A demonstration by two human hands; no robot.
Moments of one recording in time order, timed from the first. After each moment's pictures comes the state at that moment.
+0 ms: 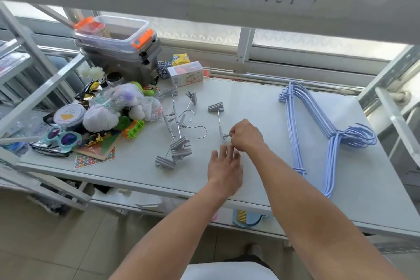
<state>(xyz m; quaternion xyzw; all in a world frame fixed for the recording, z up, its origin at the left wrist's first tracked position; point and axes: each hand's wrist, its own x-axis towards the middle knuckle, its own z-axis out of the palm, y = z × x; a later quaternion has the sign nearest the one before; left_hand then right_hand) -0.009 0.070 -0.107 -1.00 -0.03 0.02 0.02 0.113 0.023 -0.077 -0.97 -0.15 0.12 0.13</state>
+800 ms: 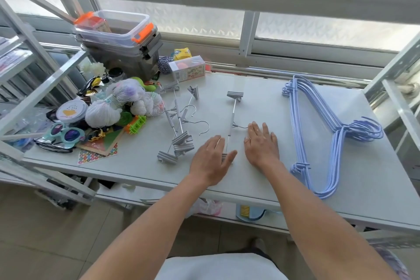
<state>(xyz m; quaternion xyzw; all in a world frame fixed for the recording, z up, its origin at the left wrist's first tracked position) -0.021 0.120 -0.113 -0.98 -0.05 -0.06 -0.20 0.092 -0.028 -0.125 -0.98 -0.17 0.07 0.10</state>
